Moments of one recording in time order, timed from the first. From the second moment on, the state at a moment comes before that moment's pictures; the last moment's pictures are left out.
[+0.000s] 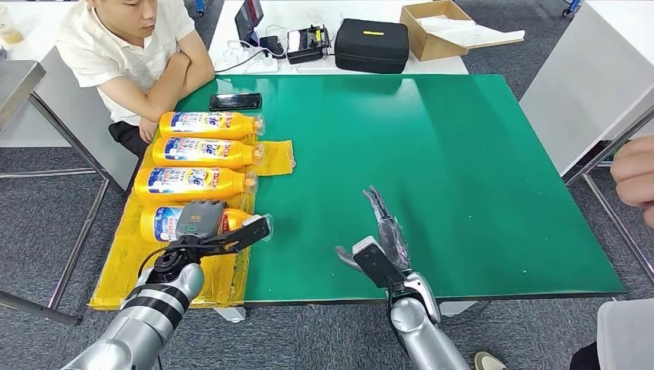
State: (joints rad) left arm -0.58 -0.12 -0.25 -0.63 -1.24 0.22 0.08; right arm -0.13 0.07 0.32 -1.19 0.57 -0.16 -0.47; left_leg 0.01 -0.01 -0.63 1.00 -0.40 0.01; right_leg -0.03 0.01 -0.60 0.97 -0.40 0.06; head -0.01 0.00
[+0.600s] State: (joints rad) left arm -0.62 -0.12 -0.25 -0.59 -1.25 0.14 0.06; right arm -0.13 0.07 0.31 -1.19 0.57 -0.16 -0.48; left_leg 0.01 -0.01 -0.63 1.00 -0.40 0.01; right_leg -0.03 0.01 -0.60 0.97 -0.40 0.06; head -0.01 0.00
